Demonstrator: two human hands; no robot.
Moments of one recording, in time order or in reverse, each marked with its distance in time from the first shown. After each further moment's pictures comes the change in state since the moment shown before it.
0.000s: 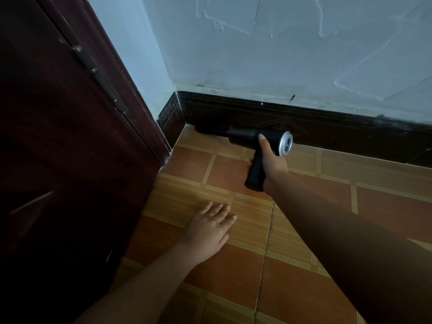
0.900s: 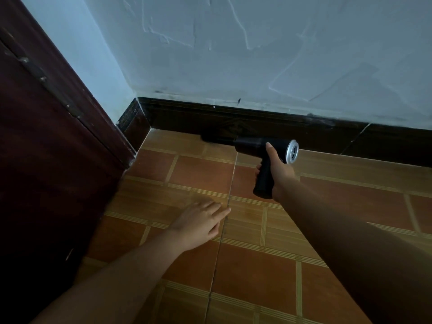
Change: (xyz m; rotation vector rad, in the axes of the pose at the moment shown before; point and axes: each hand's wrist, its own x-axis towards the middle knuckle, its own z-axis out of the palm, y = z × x) left_hand 0.032 0.058 -0.027 -0.006 0.014 0.143; right_hand -0.019 -0.038 -0.115 0.024 0.080 0.012
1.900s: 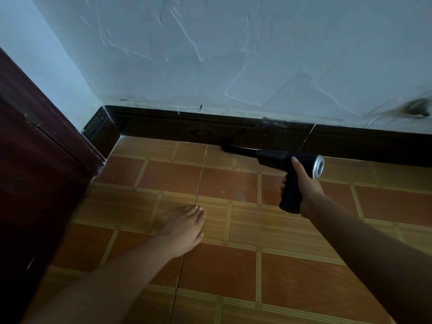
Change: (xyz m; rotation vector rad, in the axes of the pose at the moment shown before) left_hand 0.019 0.048 0.002 0.096 -0.194 -0.076; right_hand -0.022 -0.040 -0.134 0.022 0.108 -0.007
